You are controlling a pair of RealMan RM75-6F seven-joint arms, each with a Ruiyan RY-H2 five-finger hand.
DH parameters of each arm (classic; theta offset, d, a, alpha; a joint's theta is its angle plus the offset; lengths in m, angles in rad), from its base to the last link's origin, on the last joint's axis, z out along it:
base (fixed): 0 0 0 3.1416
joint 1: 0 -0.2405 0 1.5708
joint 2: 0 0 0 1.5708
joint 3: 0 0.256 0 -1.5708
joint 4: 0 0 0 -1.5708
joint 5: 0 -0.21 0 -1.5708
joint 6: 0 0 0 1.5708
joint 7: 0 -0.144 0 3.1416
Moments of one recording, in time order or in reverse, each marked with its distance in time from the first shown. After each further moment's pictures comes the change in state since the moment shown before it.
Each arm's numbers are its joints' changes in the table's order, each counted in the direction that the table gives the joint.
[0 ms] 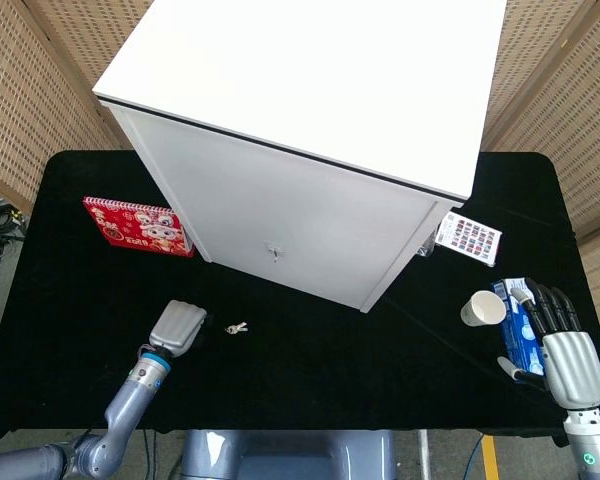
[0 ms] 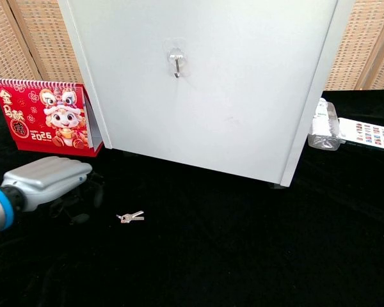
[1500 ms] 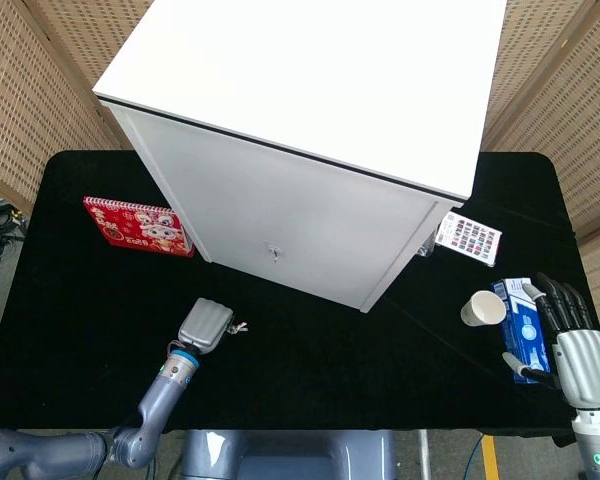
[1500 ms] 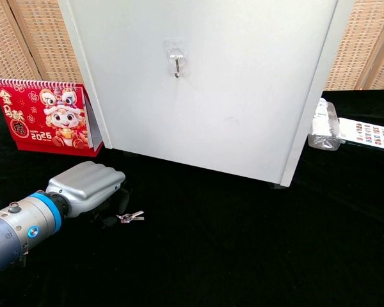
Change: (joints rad) left arm 0.119 -0.174 0.061 0.185 0.053 -0.070 -0.048; right arm 0.007 0.012 0.019 0.000 -0.007 -0.033 -0.092
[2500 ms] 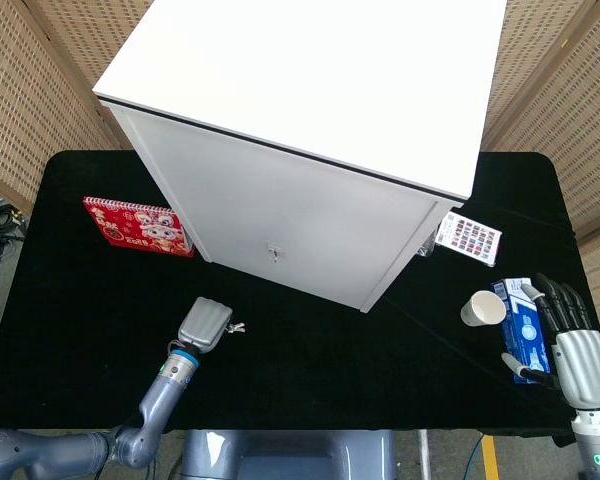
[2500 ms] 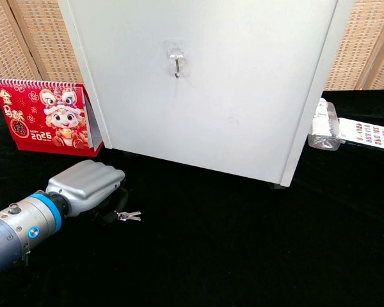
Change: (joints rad) left arm -0.001 -0.009 0.010 0.028 -0.034 -0.025 0.044; right arm -0.001 0.000 -0.002 0.001 0.007 0.000 -0.009
